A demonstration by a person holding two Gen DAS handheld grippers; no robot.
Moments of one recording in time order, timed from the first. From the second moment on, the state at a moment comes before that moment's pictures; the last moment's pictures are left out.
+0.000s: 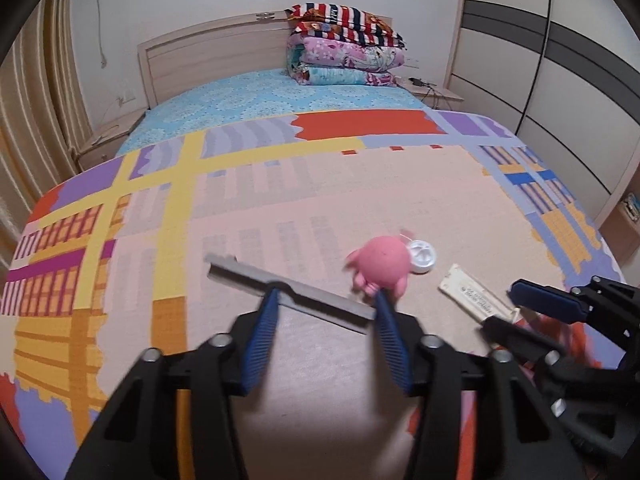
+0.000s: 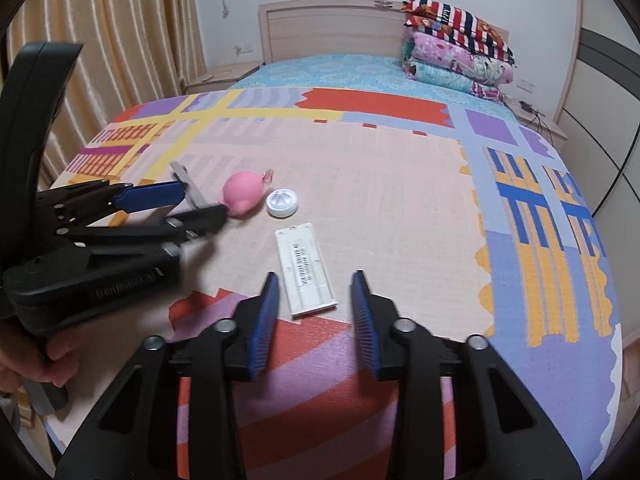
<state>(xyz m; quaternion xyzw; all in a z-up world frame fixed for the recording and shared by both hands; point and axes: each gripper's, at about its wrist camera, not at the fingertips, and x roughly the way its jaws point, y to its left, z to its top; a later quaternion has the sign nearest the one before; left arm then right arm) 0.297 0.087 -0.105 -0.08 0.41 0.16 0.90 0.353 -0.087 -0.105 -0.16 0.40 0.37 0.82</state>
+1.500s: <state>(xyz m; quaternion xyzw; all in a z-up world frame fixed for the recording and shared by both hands) 0.251 0.062 -0.109 0.00 0.42 0.09 0.90 0.324 -0.101 -0.110 -0.19 0.39 0.38 0.82</state>
